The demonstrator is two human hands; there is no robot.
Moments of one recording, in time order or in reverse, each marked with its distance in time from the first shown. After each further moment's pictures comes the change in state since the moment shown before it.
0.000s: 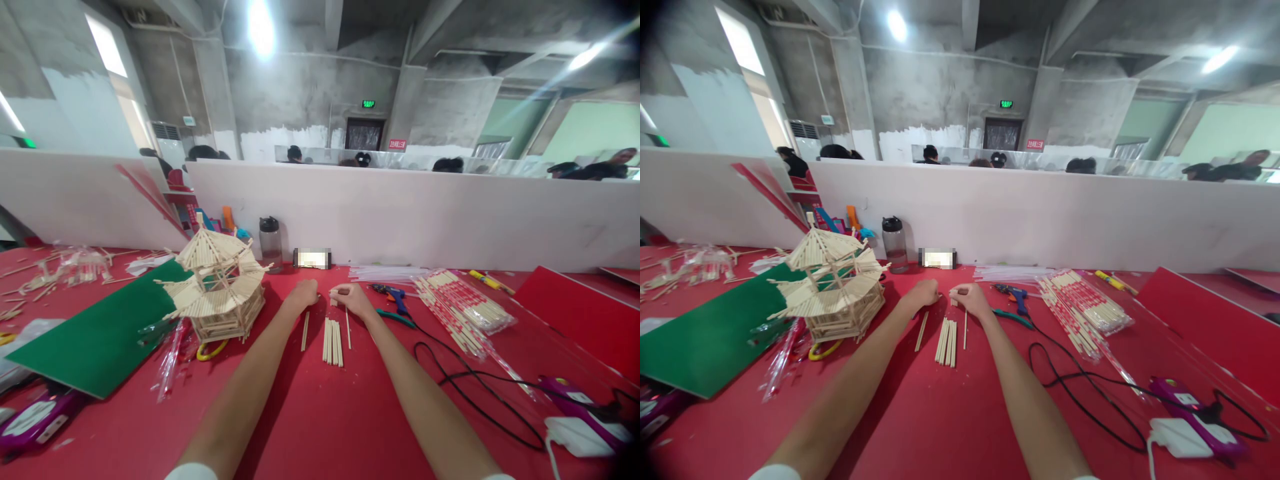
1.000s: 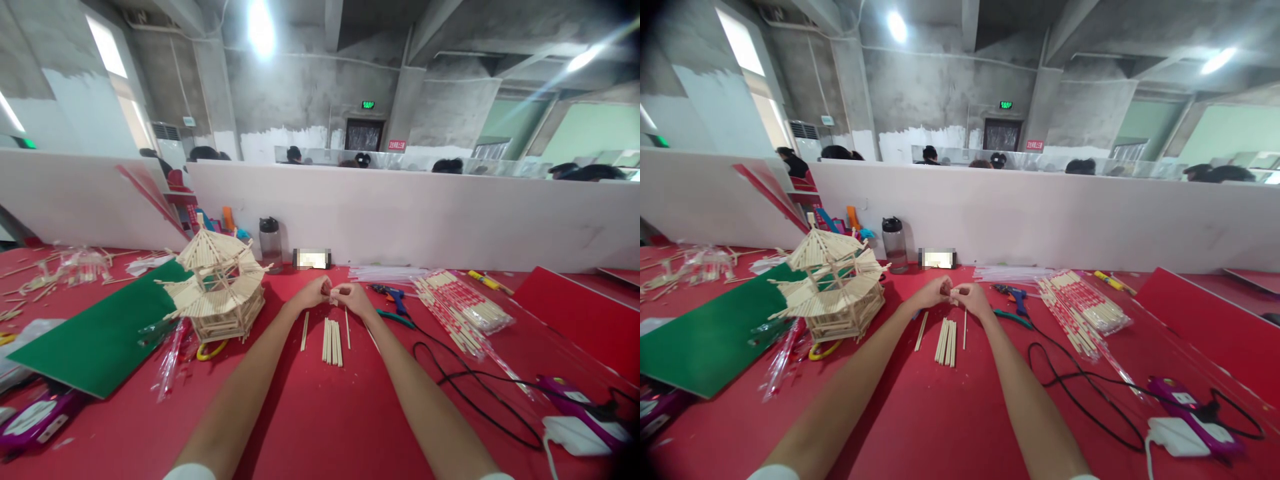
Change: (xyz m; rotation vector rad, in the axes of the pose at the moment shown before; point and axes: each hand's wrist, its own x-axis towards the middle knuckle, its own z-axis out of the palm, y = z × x) left_hand 0.002 0.001 0.015 -0.305 -0.059 0.352; right_hand -0.003 -0.009 -0.004 -0.023 -0.012 -0.073
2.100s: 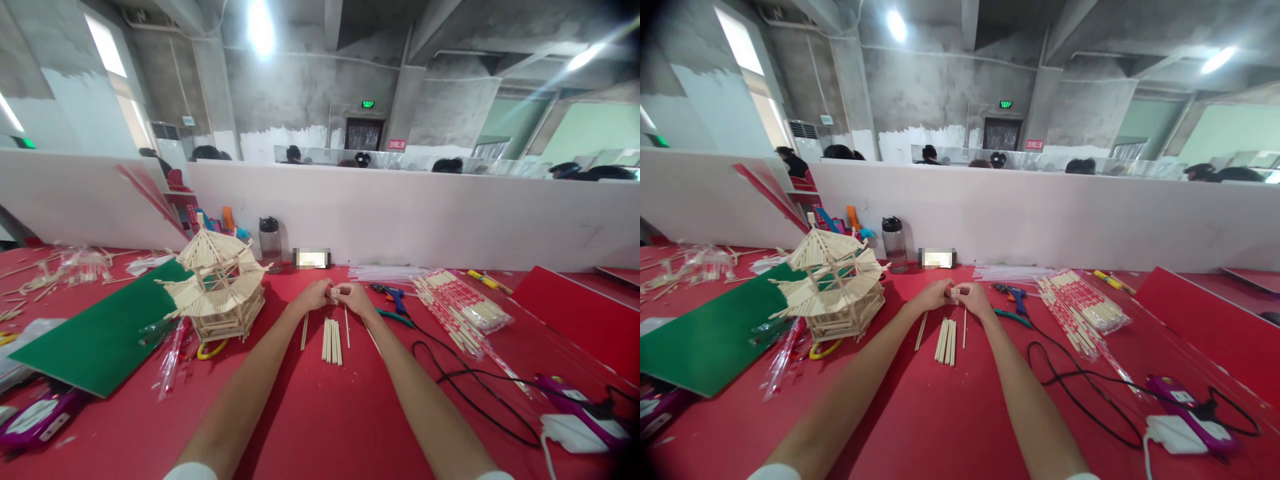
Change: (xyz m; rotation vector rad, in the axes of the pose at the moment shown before) left_hand -0.003 0.012 0.005 0.179 -0.048 -0.011; right_hand 0.004 0.016 -0.001 -0.059 0.048 0.037
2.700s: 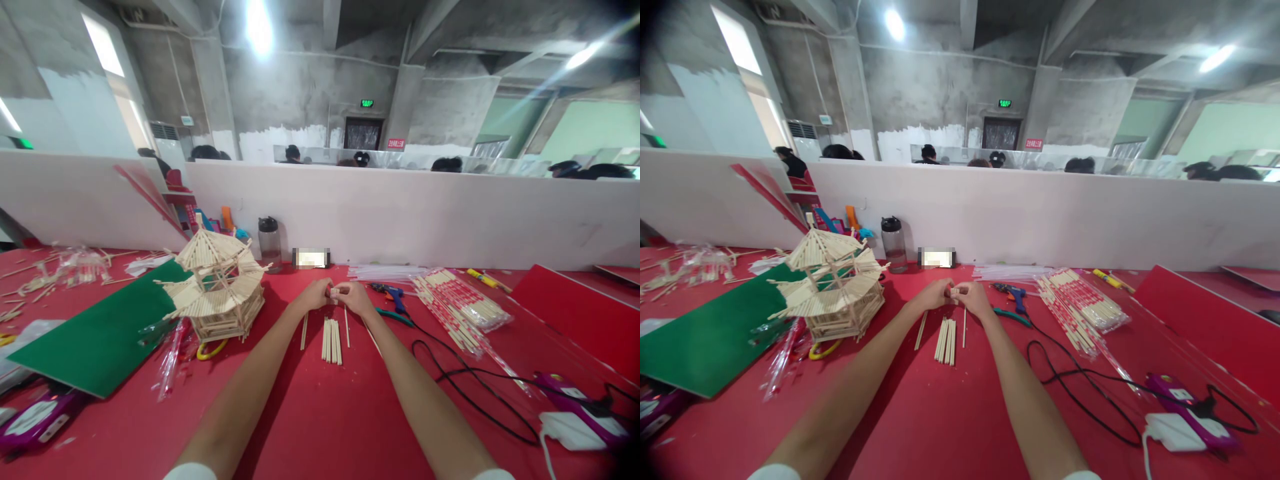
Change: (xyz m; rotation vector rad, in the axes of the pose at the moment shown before) left_hand 0.003 -0.002 0.004 0.010 0.029 -0.025; right_hand -0.002 -0.009 -0.004 -0.162 0.033 -0.056
